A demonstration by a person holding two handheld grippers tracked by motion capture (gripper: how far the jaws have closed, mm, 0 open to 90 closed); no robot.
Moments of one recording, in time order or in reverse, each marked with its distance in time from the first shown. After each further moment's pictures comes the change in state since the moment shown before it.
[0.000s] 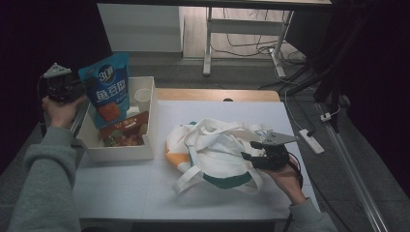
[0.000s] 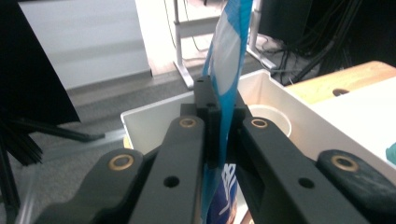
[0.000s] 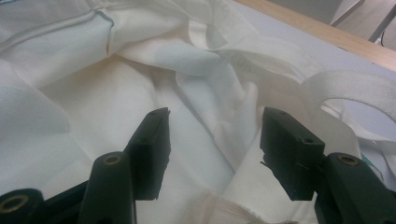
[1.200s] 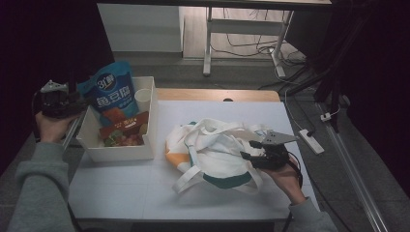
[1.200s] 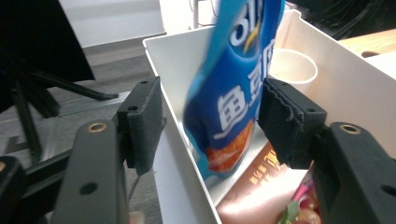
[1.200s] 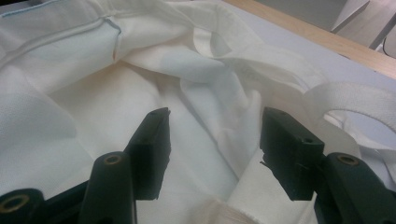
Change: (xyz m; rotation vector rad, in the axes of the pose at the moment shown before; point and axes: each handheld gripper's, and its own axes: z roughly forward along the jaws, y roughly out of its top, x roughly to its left) left arm 0.012 -0.044 -0.008 0.150 0.061 -0.060; right arm 0.002 0.004 -0.002 -0.012 0.008 -0.010
